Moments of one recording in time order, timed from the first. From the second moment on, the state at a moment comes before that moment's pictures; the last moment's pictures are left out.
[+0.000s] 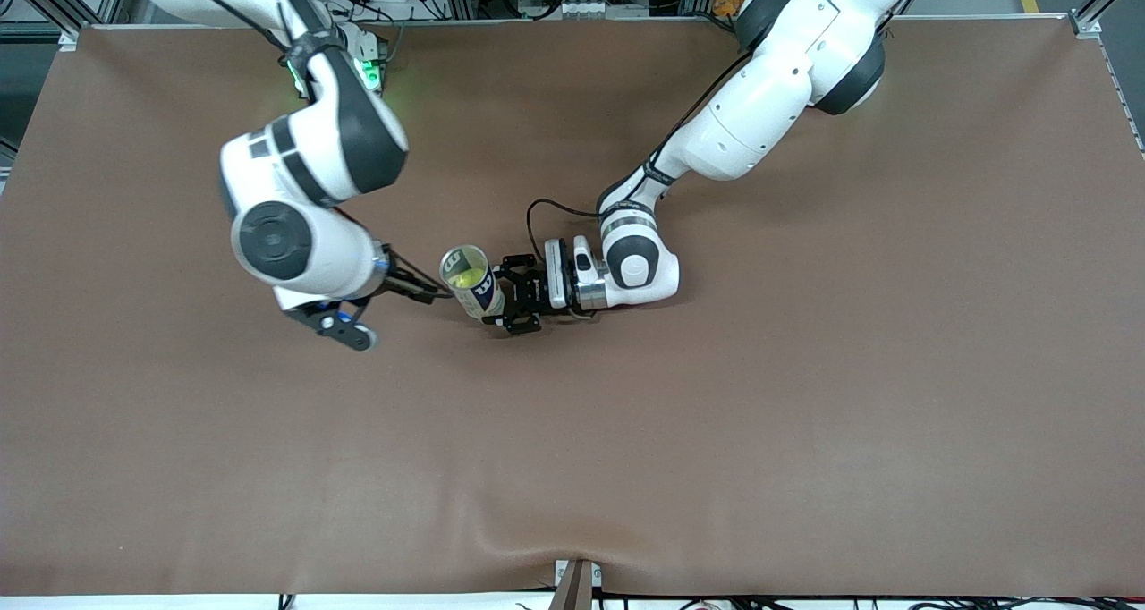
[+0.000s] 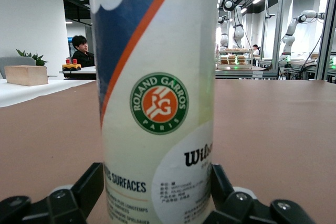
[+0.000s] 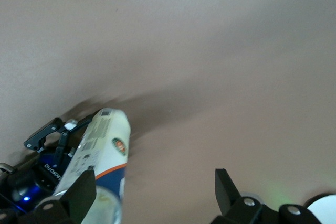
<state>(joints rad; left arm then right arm) -0.57 1.16 -0.29 -1.32 -2.09 2.27 2.74 0.33 0.42 0.05 -1.49 0.08 1.67 0.78</state>
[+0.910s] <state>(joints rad) -0.51 1.09 -0.29 -1.44 -2.09 2.27 2.73 0.10 0.27 0.04 -1.75 0.08 1.83 0.30</state>
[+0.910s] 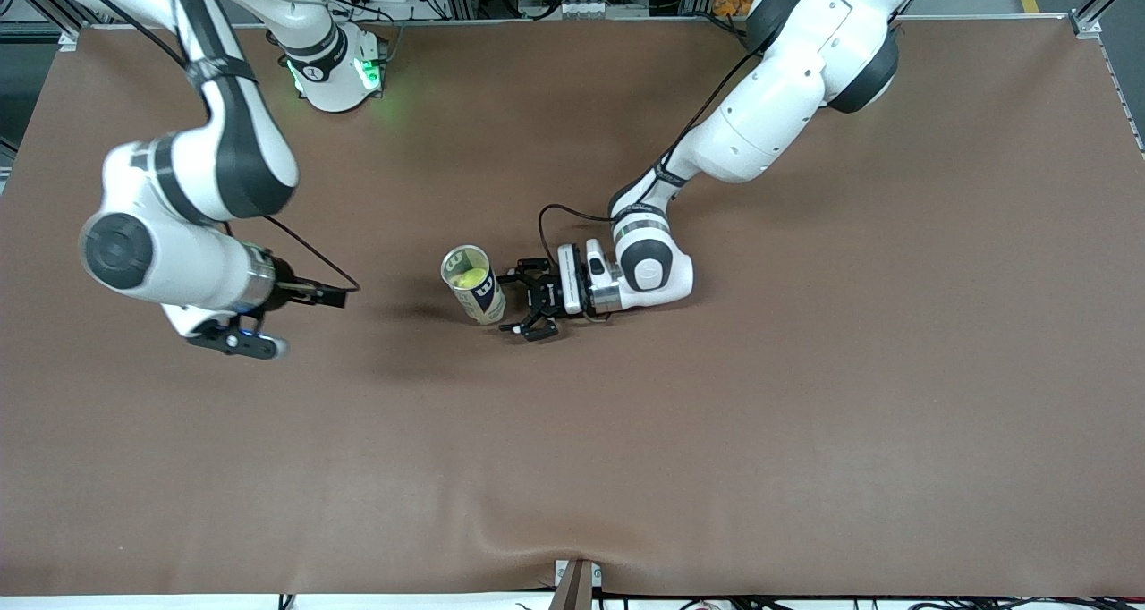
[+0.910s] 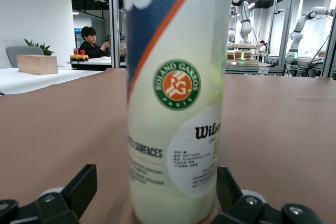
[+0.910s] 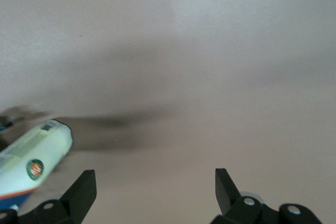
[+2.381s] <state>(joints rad) -0.01 0.75 -0.31 -1.56 -1.05 1.93 2.00 -0.01 -0.02 0.04 -1.50 -0.01 1.44 0.07</state>
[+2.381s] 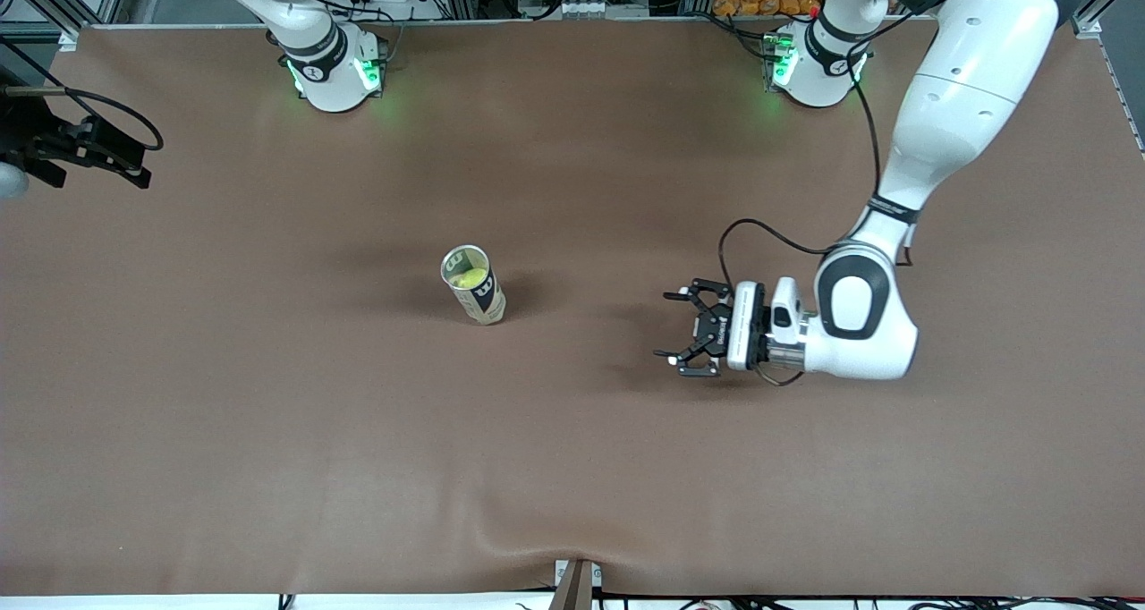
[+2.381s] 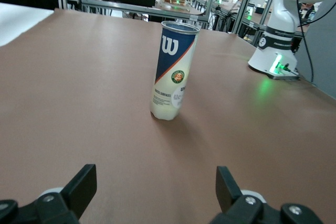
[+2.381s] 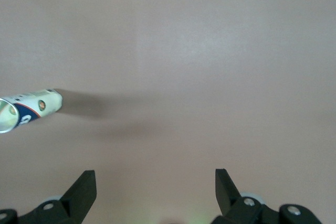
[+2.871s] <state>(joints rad) 0.06 0.75 -0.31 -1.44 -0.83 1.76 1.68 -0.01 -0.02 0.04 -1.50 0.00 1.43 0.13</state>
